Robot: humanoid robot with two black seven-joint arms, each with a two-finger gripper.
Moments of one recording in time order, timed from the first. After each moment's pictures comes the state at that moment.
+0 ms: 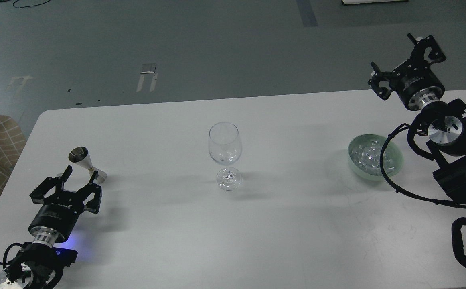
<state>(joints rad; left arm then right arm) 0.05 0.52 -1.11 -1.14 -0.57 -0.49 -0.12 0.72 -0.24 1.23 0.59 -0.20 0.28 0.08</state>
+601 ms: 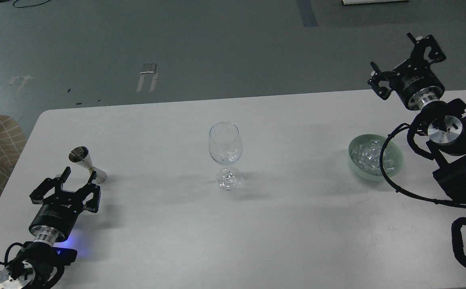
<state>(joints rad) 0.02 0.50 -1.11 -1.09 -0.57 -0.49 -0.11 0.72 -0.24 1.23 0.59 -0.20 0.28 0.08</state>
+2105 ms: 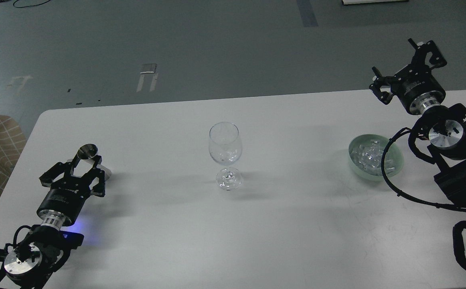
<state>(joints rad) -0.06 0.47 -1.10 -1.04 -0.56 -0.49 -0.06 0.70 -0.25 1.23 0.59 -0.20 0.27 0.08</state>
